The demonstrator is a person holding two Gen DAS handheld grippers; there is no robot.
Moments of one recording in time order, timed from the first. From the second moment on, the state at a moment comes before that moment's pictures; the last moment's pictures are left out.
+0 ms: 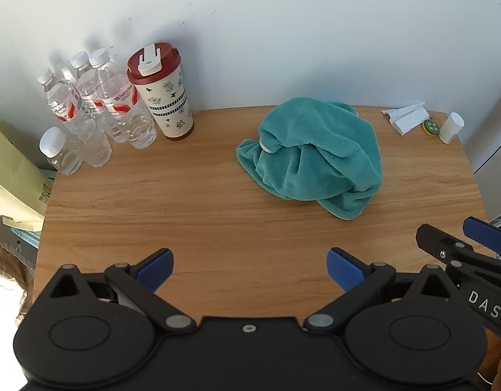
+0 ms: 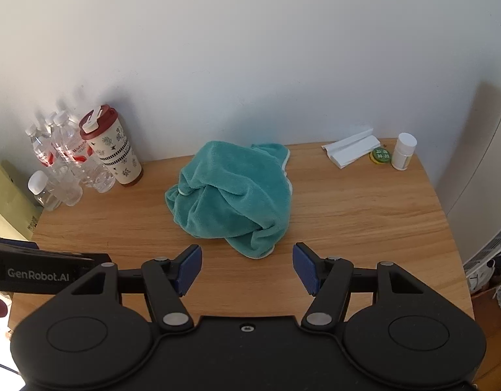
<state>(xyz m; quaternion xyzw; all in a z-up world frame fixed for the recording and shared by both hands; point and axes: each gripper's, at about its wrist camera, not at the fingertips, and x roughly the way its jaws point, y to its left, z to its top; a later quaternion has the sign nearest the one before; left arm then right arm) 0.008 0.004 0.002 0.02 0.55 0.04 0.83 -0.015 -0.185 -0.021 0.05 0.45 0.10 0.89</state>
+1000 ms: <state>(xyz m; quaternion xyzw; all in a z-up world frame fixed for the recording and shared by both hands) 0.006 0.013 0.005 0.02 0.55 0.04 0.84 -0.011 -0.189 -0.024 0.08 0.46 0.09 0.88</state>
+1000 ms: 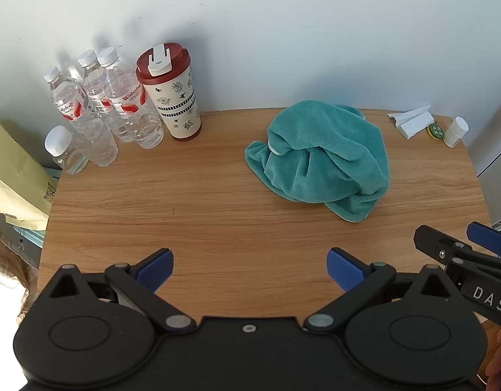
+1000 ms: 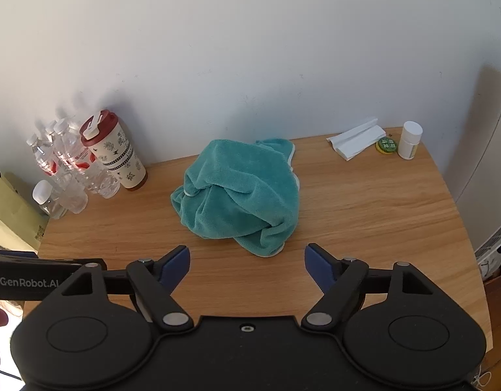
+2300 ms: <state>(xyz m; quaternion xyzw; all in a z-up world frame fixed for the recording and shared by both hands) 0.009 0.021 0.006 0.01 0.54 0.04 0.84 -0.004 -0.195 -0.028 0.08 0.46 0.08 0.88</state>
